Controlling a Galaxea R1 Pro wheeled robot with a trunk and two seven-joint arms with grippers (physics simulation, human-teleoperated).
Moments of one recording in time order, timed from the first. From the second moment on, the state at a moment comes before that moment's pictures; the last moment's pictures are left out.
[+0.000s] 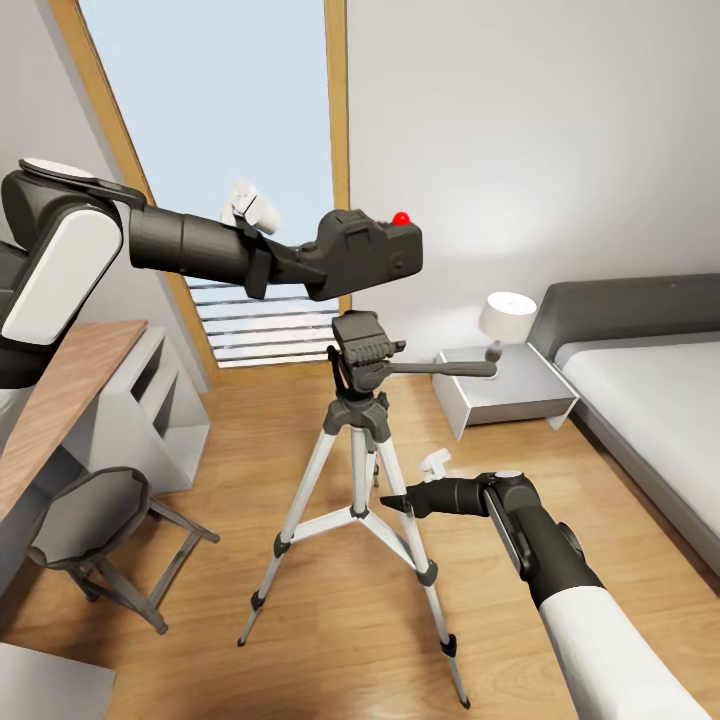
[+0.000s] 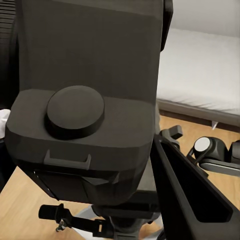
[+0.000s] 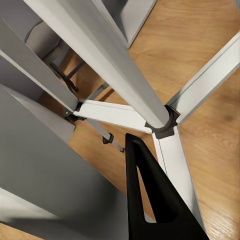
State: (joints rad) left arm -1.52 0.44 -0.63 -1.54 0.84 1.04 -0.61; right arm -0.70 -0.01 0.05 -1.00 0.16 0.62 0.91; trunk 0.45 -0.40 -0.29
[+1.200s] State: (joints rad) left arm -1.52 0.52 -0.63 -1.54 0.90 1.04 -0.75; right arm -0.70 -0.01 0.05 -1.00 0.16 0.62 0.91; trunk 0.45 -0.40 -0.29
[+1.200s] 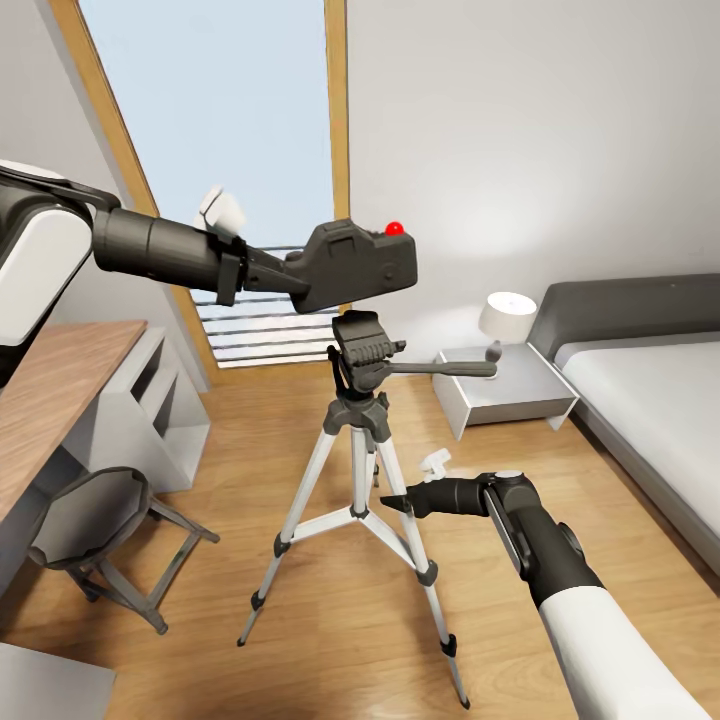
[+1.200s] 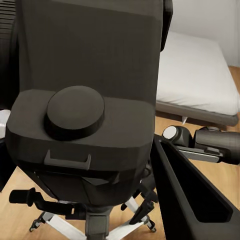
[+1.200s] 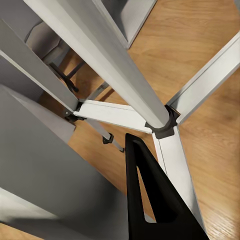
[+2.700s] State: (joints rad) left arm -1.52 0.49 -0.64 -1.54 0.87 1.04 -0.66; right arm -0.70 -0.01 0.05 -0.98 0.10 0.62 0.87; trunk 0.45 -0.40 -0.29
